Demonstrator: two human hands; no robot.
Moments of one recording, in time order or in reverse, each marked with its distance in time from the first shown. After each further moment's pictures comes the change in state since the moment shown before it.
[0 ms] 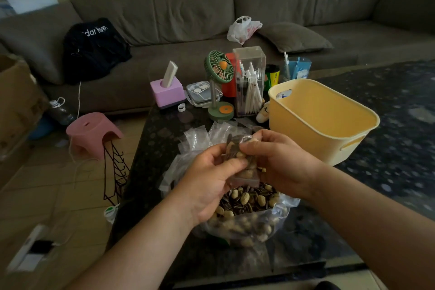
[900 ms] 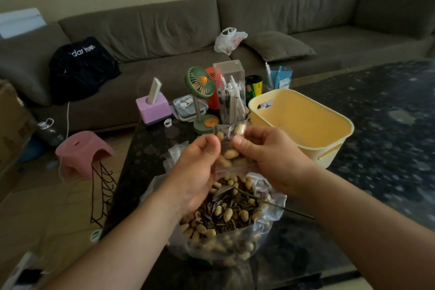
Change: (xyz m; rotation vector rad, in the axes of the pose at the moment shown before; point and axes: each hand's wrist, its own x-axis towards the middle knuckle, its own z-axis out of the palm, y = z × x) left_hand 0.026 0.033 0.027 0.042 0.015 0.126; right_hand -0.007 -0.025 -0.026 -0.100 0.017 -0.272
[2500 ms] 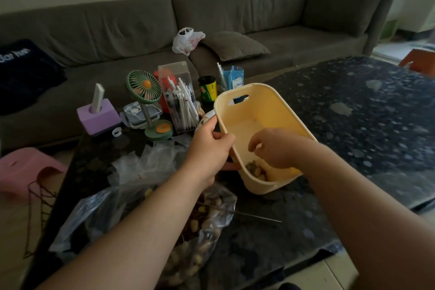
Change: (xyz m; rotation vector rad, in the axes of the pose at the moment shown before) left_hand 0.072 -0.028 0.127 0.281 -0.076 0.013; right_hand 0.007 -0.028 -0.135 -1.414 0.054 0.362
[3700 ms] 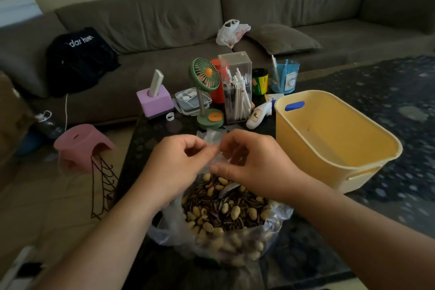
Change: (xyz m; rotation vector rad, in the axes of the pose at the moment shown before) left_hand -0.090 0.002 -0.172 0.598 0.195 0.196; right_hand -0.028 -0.145 0.070 0.519 0.354 -0.649
